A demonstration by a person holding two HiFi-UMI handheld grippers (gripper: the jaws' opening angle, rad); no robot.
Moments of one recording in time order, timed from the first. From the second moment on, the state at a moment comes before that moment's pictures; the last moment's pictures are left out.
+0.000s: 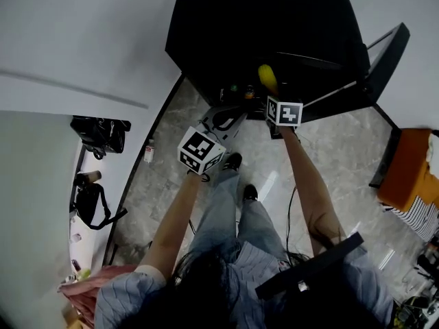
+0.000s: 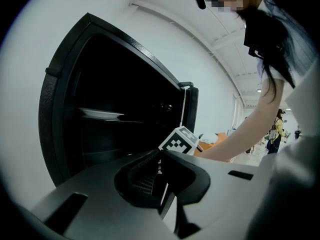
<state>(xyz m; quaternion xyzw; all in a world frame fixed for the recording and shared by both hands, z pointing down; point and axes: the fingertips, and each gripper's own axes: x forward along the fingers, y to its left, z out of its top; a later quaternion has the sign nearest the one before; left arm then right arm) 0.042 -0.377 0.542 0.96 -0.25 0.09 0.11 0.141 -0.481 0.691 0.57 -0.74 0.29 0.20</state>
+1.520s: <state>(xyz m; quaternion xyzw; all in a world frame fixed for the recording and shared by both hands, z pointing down) 0.013 -0.370 0.580 0.96 -0.24 0.11 0.11 0.148 -0.565 0.724 0.57 -0.72 0.26 0.30</state>
